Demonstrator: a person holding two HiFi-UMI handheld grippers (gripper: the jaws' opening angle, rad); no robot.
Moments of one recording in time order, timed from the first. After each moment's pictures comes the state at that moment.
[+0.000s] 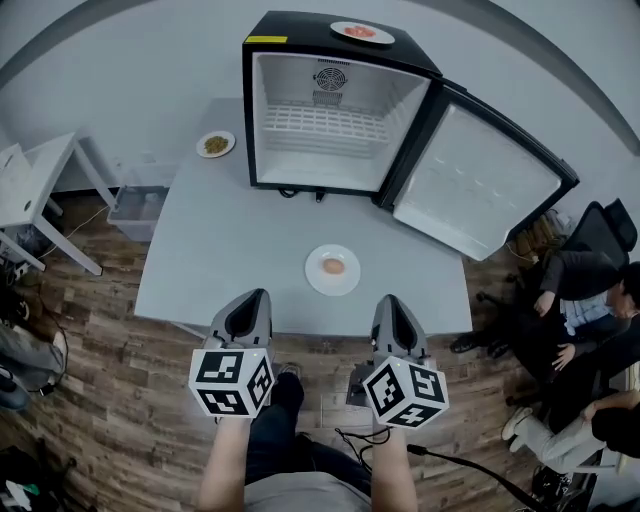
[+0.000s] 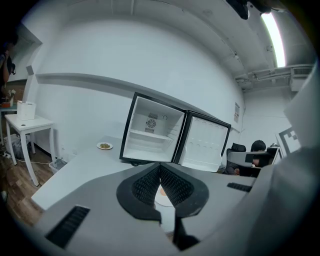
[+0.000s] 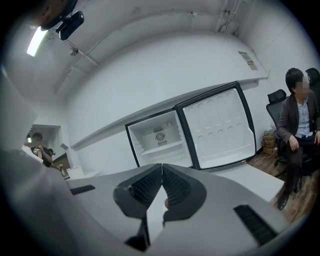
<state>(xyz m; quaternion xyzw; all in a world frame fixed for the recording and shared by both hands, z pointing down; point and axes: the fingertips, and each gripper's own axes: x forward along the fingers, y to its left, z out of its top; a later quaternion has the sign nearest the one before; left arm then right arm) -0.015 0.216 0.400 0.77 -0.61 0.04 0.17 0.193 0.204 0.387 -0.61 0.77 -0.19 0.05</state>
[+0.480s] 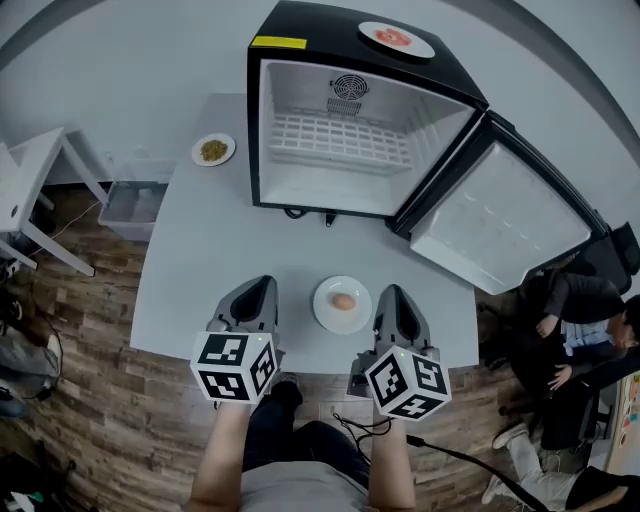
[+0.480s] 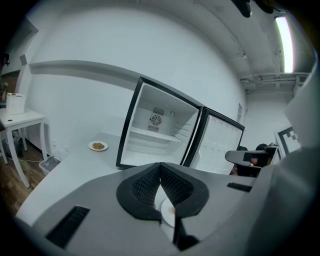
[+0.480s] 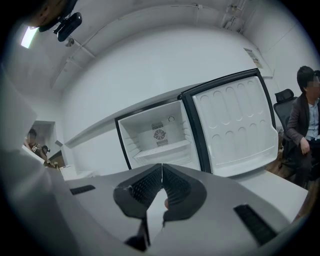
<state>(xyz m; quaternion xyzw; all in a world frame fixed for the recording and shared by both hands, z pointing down) -0.045 0.091 0.409 0.78 -0.59 0.05 0.20 0.155 0.083 0.386 -0.62 0.77 -0.19 0.03</state>
